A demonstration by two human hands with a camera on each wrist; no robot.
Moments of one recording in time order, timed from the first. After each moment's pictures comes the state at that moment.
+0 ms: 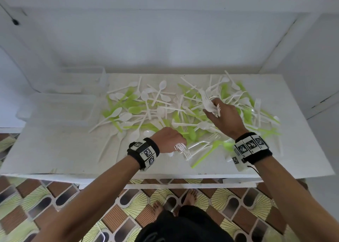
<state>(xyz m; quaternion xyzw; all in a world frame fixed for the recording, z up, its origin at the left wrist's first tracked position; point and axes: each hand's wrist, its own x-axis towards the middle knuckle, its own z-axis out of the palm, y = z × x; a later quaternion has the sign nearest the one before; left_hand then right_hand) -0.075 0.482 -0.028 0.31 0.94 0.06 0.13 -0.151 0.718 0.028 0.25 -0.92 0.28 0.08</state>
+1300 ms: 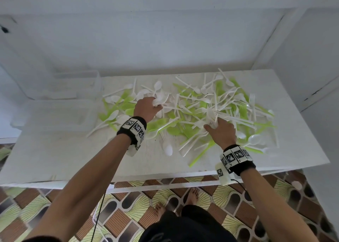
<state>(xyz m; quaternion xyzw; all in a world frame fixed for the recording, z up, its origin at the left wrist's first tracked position) -0.143 0.418 -0.010 -0.10 0.95 0.30 0.00 -0.111 0.713 -0.009 -0.09 -0.95 0.29 -0.09</state>
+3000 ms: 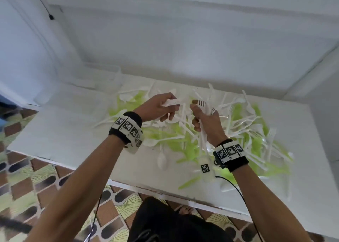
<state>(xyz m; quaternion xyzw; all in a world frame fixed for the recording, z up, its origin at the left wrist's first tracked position) -0.138 0.437 0.071 -0.02 0.84 0.54 0.09 -0.198 0.646 0.030 0.03 -0.63 0.74 -0.22</state>
